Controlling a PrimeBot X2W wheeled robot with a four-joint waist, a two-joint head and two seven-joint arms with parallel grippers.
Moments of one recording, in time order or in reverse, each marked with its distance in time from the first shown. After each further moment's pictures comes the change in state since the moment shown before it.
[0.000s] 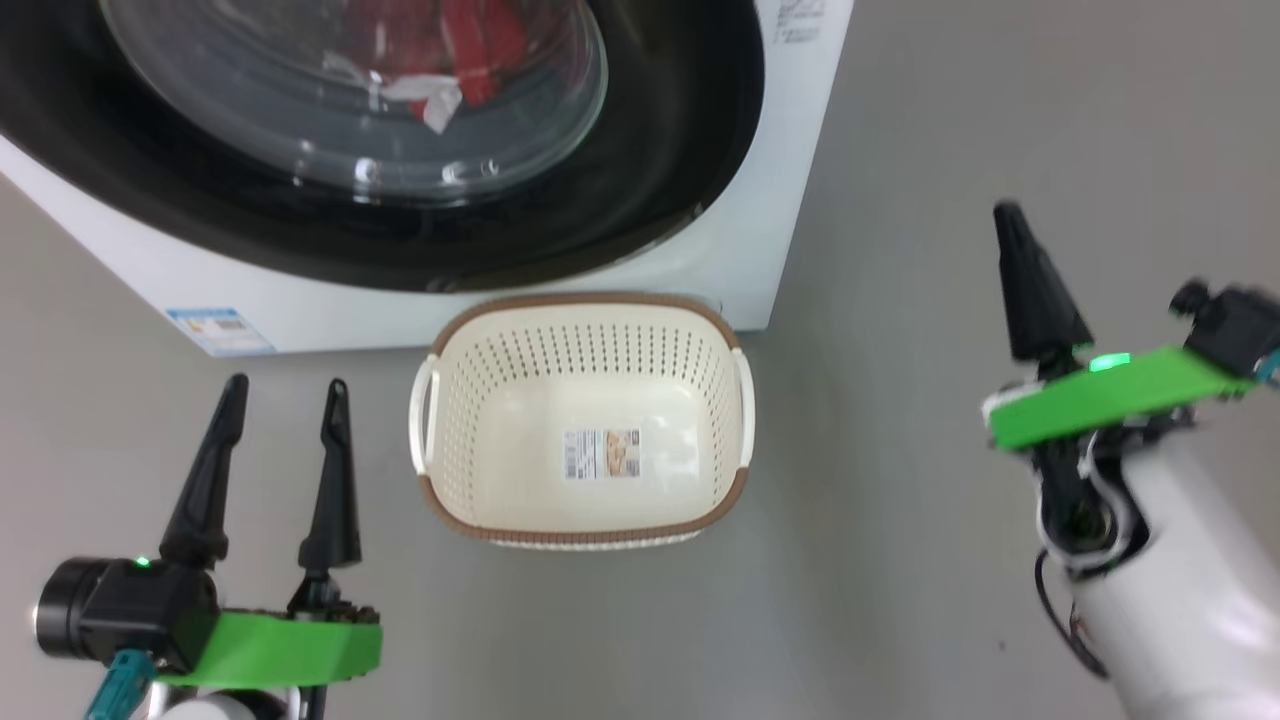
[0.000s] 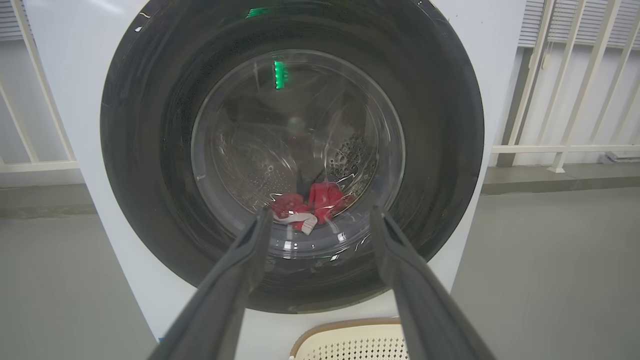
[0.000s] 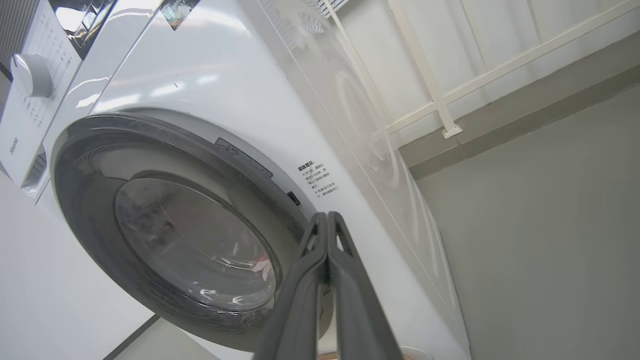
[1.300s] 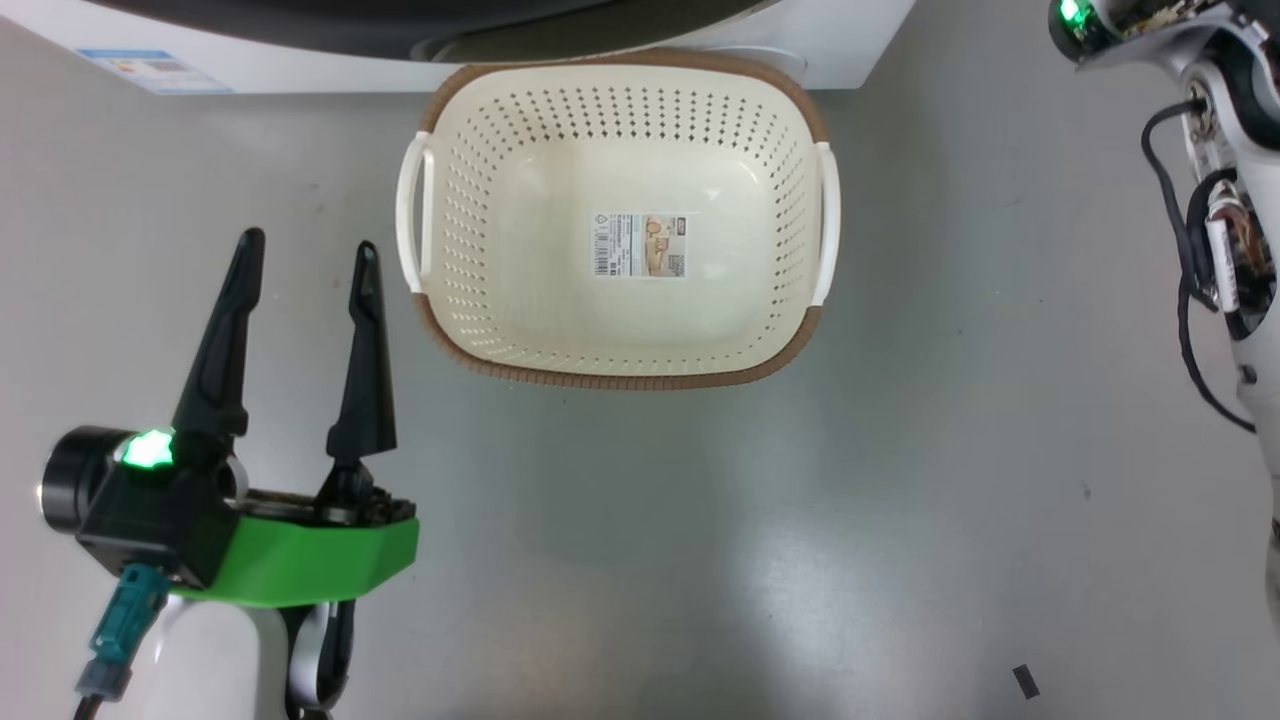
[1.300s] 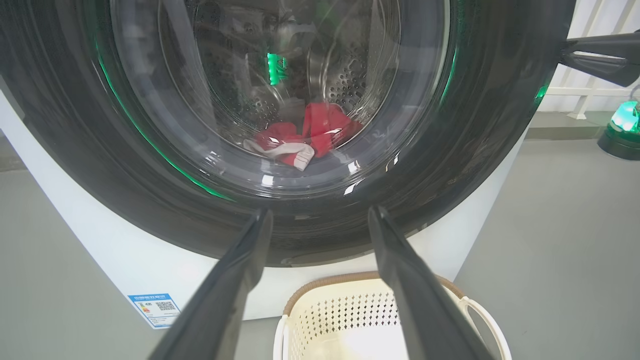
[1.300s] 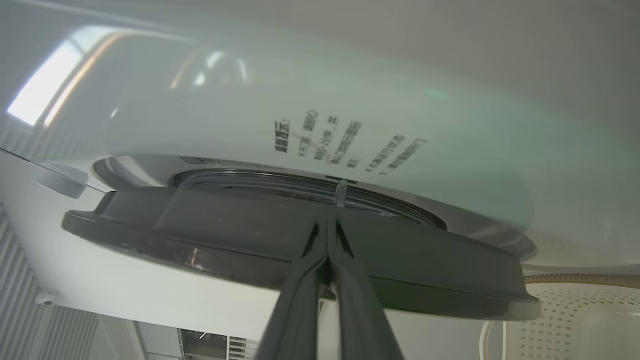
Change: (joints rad) left arm -0.181 -0.001 -0.088 -0.047 0.000 0.048 0.000; right arm -0.642 -0.059 0.010 0.116 0.816 0.000 0.735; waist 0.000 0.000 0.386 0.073
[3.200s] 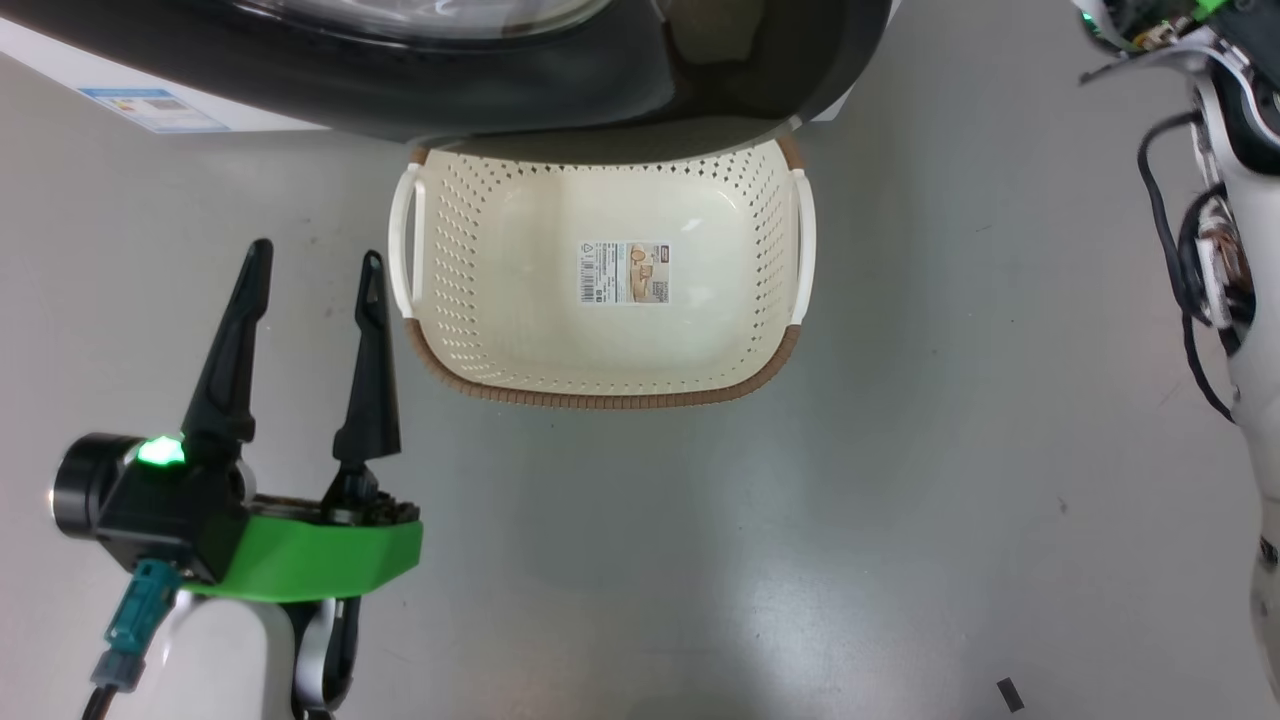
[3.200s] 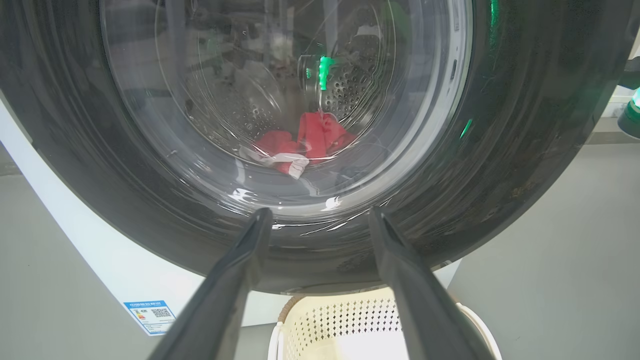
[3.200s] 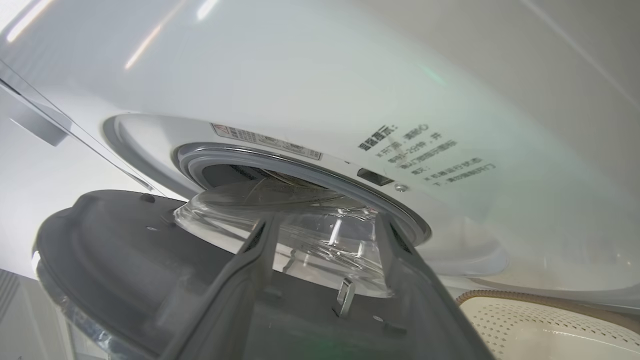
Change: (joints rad) left arm 0.001 -0.001 -0.004 0.030 0.003 0.008 0.000; right arm 0.027 0.026 -0.048 -0.061 -0.210 -0.005 0.068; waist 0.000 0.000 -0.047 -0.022
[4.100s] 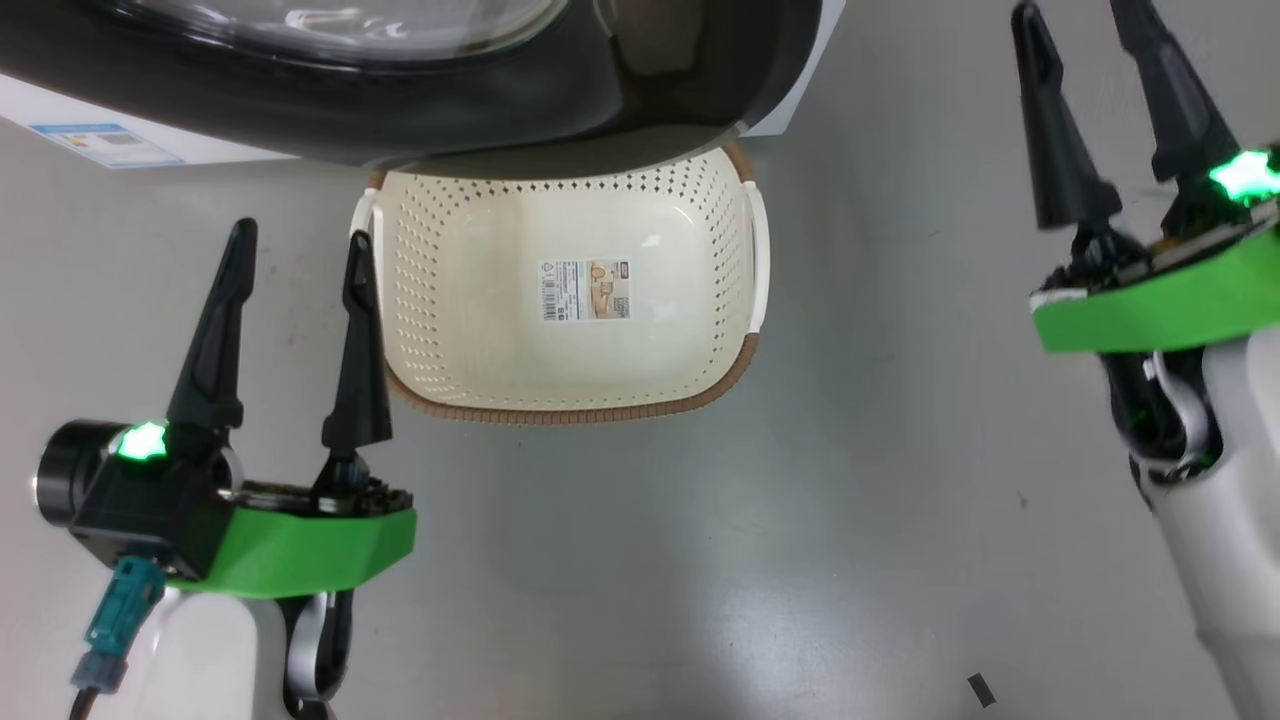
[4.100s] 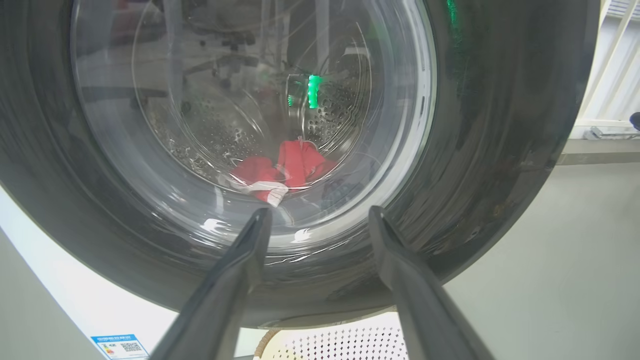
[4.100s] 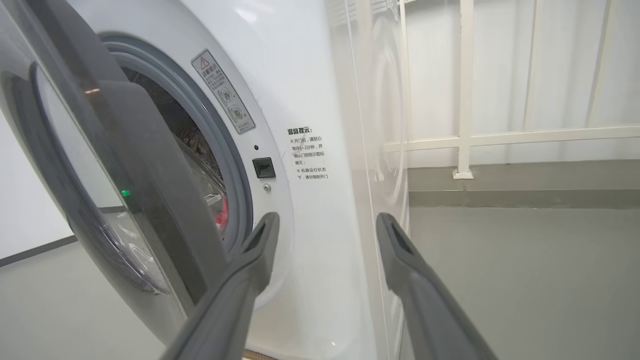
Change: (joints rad) left arm -0.016 0.001 0.006 -0.022 -0.007 0.000 -0.003; right arm 0.442 -0.093 0.060 -0.266 -0.939 0.000 -0.805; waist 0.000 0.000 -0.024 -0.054
